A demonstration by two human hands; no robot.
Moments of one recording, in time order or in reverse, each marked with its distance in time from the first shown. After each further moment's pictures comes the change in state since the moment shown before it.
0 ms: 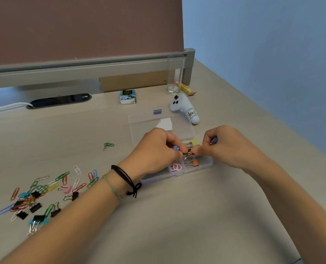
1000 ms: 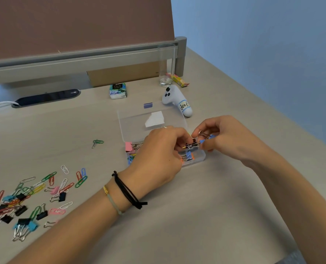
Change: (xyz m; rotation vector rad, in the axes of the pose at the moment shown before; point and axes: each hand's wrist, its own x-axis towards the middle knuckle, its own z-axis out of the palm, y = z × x) left_hand -0.010 0.017 0.030 0.224 0.085 0.180; right_hand 0.001 0.020 -0.008 0.335 -0.067 -0.031
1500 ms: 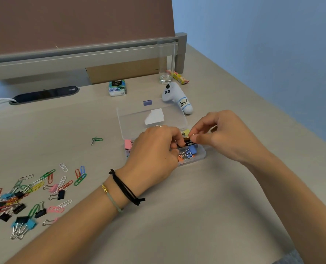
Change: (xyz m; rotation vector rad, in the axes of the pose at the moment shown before) left_hand 0.001 -0.012 0.000 0.176 0.050 -0.016; right_hand 0.001 -0.002 0.008 -0.098 0.125 -0.127
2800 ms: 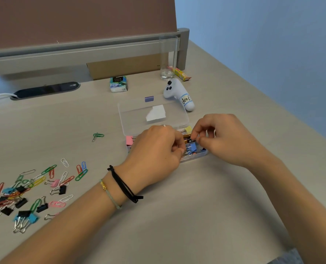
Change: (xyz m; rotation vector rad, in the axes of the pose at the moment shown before) left_hand 0.000 -0.007 0.003 0.096 -0.044 0.066; right_hand -0.005 0.006 0.005 -0.265 -0.037 -0.137
